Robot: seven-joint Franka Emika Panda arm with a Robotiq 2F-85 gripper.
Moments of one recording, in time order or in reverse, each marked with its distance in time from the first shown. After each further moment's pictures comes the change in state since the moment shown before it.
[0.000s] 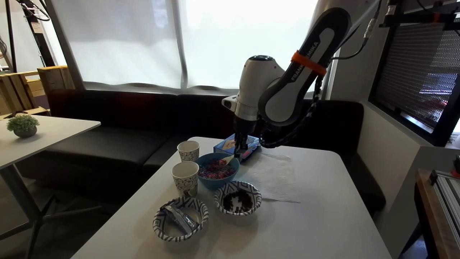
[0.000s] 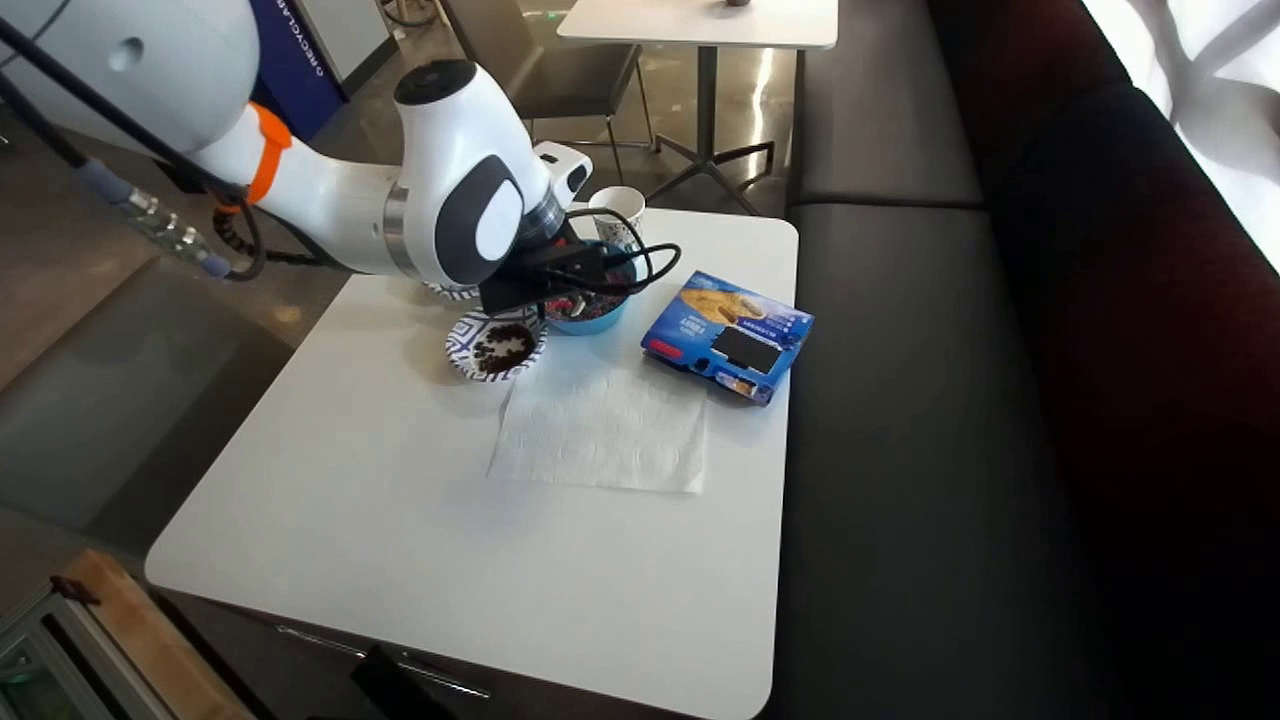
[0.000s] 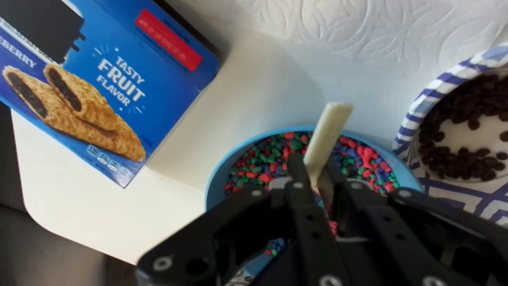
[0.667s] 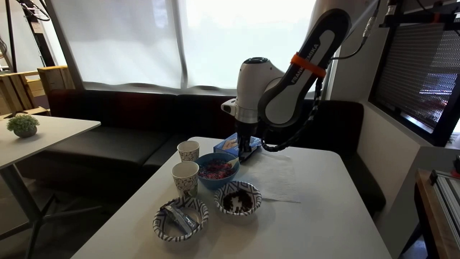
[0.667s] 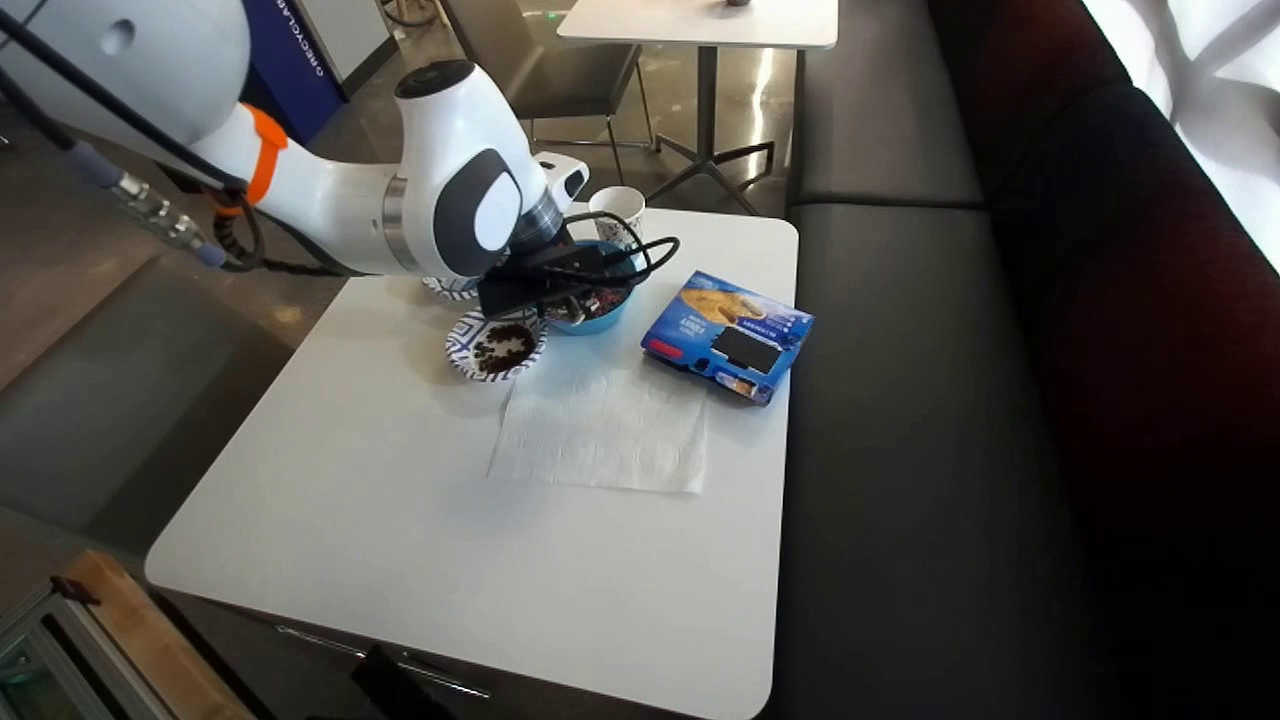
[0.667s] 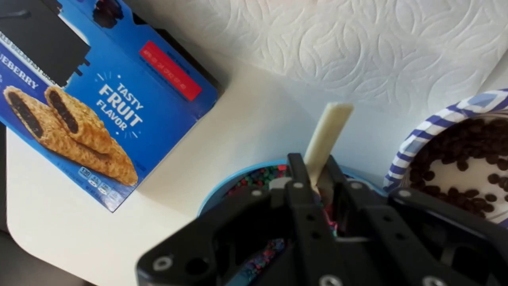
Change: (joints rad) arm 0.057 0.003 -0.053 0.013 -0.035 -0.083 0.001
